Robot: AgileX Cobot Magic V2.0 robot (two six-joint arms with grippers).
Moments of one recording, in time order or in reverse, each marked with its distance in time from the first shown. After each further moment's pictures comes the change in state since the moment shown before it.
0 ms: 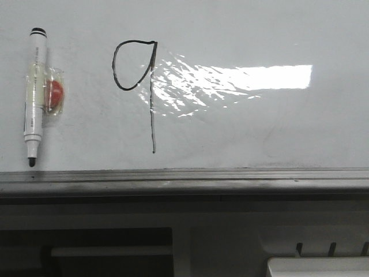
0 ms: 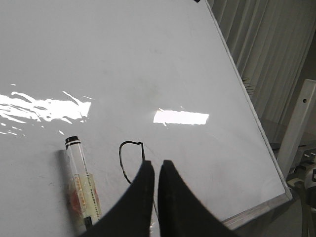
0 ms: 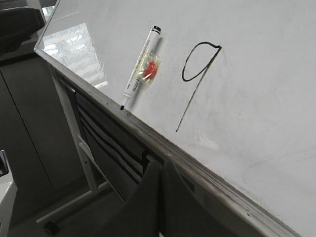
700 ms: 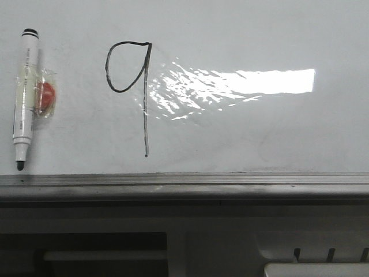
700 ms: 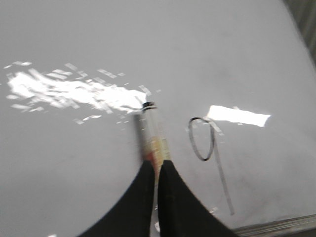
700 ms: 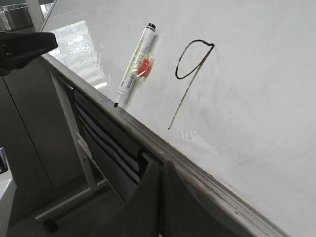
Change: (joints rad) left arm 0.260 -0.135 0.072 -0.060 0.202 0.000; right arm 0.000 0.000 0.002 0.000 0.006 0.000
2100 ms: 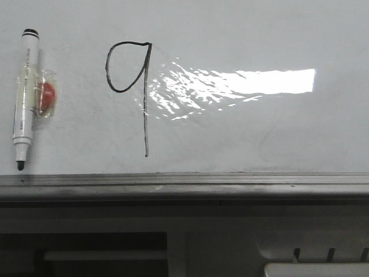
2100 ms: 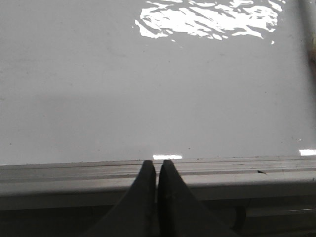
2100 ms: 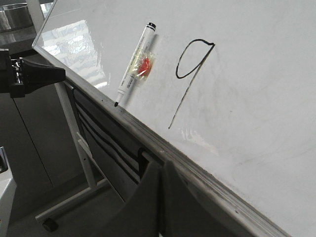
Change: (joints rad) left arm 0.367 0.000 -0.002 -0.064 0.320 0.330; right arm 0.000 -0.002 0.000 0.000 0.004 0.000
